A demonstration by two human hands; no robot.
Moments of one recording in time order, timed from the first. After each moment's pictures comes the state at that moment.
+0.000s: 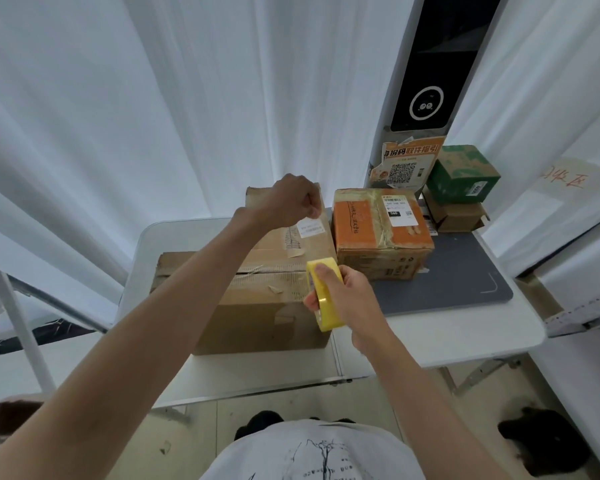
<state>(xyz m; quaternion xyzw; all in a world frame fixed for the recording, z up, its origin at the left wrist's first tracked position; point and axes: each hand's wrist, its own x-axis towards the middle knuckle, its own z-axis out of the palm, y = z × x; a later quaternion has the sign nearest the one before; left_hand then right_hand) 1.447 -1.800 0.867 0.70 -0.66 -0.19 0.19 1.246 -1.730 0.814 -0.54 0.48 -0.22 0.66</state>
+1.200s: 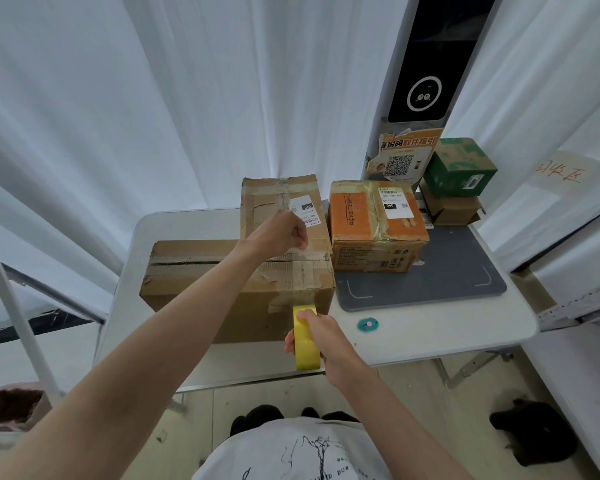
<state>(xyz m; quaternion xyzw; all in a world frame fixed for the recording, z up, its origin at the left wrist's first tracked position) 1.443 -1.785 0.773 0.72 -0.63 -0.23 0.18 1.247 -1.696 0.737 -0.42 0.55 -0.06 0.72</state>
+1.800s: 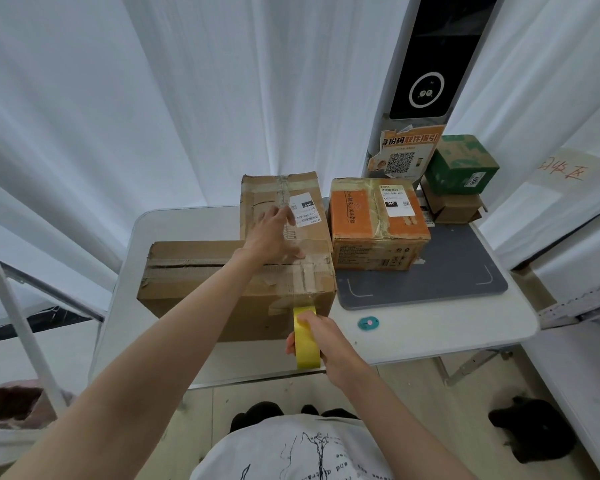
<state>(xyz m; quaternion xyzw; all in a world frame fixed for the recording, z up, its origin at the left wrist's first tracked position) 1.451 -1.778 0.746 0.79 -0.55 -0.18 0.17 1.246 -1.701 0.714 -0.40 0.54 -0.05 0.74</state>
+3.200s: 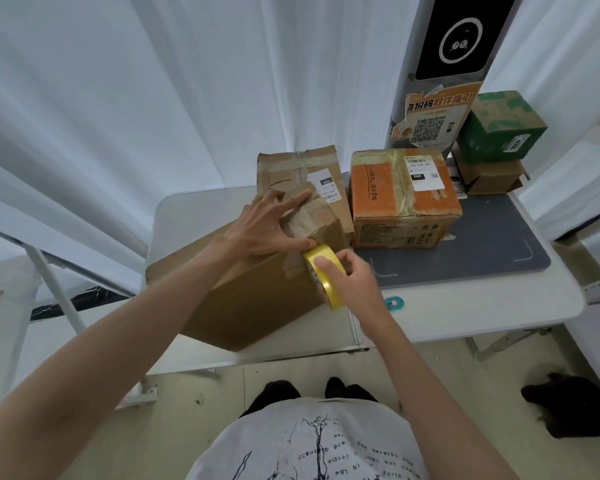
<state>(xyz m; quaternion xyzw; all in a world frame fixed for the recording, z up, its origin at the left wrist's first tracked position) 1.486 -1.742 0.764 0.74 -0.65 -0.14 0.09 1.250 -1.739 0.758 -0.59 0.46 -0.21 0.63</state>
